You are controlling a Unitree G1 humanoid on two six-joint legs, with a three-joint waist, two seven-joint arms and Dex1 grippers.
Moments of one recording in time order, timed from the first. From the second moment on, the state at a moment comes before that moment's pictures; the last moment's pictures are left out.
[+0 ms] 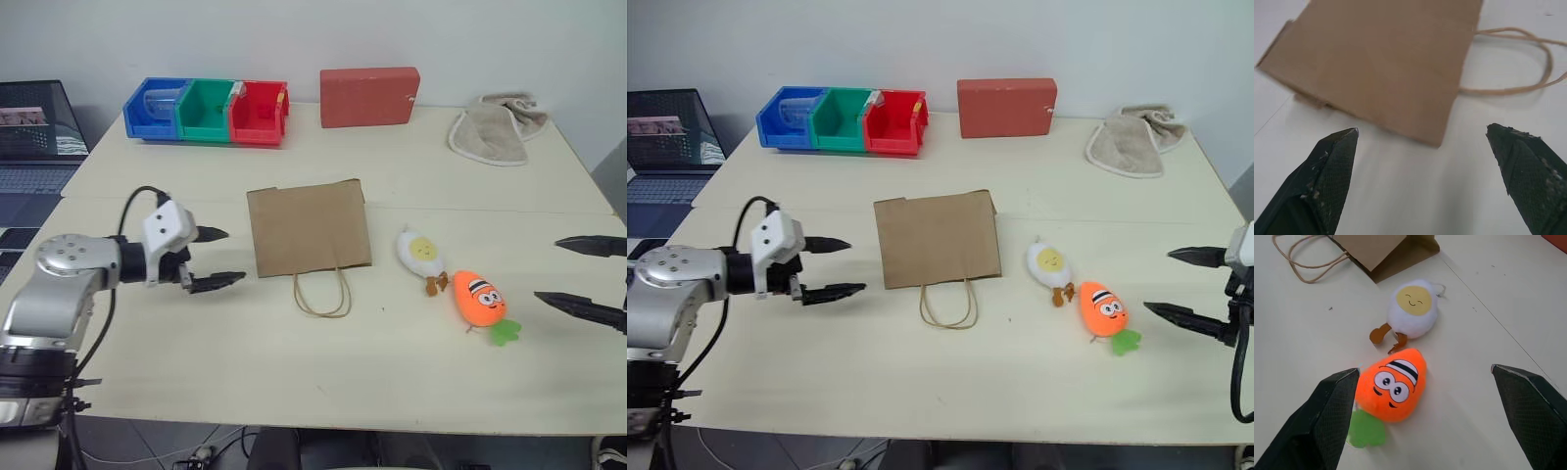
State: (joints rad) left arm -0.38 0.92 0.06 0.03 -0.33 0.31 -1.22; right arm 0.14 -1.10 -0.70 -0.41 0.53 0.59 1.23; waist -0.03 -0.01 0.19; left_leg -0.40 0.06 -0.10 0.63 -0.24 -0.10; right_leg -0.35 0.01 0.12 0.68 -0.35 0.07
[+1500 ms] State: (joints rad) left arm -0.41 0.58 -0.27 0.09 -0.13 -0.07 -1.25; right arm 0.19 -0.96 -0.49 -0.93 0.87 0.81 0.75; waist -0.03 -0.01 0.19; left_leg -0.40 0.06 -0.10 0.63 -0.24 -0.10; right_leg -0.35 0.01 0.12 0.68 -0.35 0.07
